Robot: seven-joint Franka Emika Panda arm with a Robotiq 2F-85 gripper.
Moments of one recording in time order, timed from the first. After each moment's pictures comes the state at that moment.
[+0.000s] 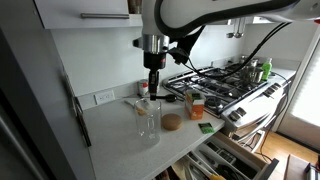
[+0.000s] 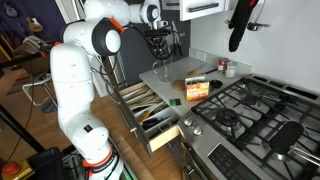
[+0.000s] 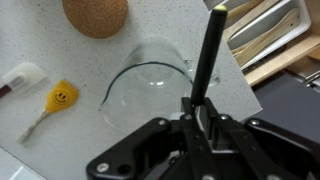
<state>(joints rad) 0.20 0.26 0.26 -1.42 -0.04 1.78 -0.36</state>
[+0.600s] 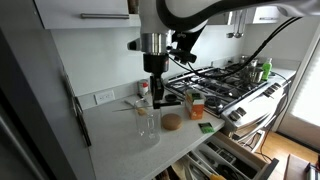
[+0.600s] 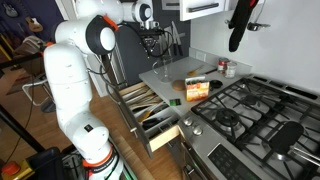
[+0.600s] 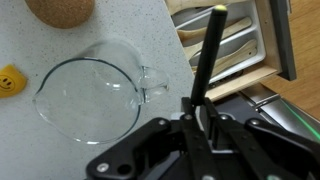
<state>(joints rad) 0.21 0.21 0.30 -1.47 0.01 1.72 -0.50</state>
